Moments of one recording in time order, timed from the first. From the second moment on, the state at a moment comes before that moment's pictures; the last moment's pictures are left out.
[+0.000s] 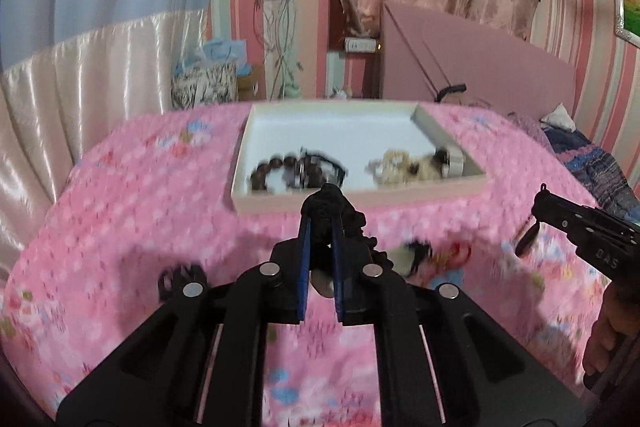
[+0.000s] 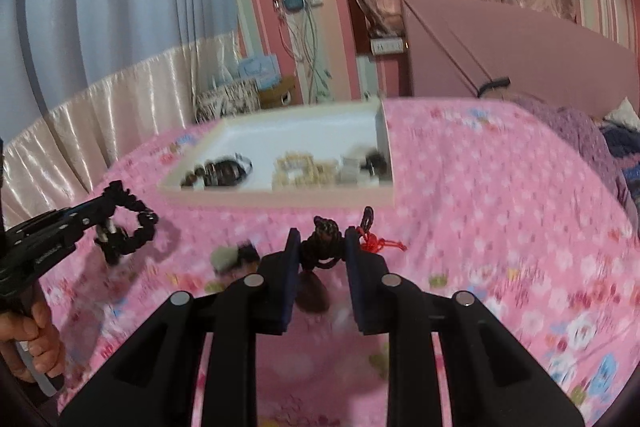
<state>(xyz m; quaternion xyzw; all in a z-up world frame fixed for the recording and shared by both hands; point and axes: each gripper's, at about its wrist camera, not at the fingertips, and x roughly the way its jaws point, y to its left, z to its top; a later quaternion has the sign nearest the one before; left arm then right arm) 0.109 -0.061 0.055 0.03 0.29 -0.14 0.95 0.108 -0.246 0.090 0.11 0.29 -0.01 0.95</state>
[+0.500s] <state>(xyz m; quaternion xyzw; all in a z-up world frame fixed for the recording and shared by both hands) 0.217 -0.094 0.081 0.02 0.28 -0.15 0.95 0.201 -0.249 0.139 0.10 0.26 0.00 0.96</state>
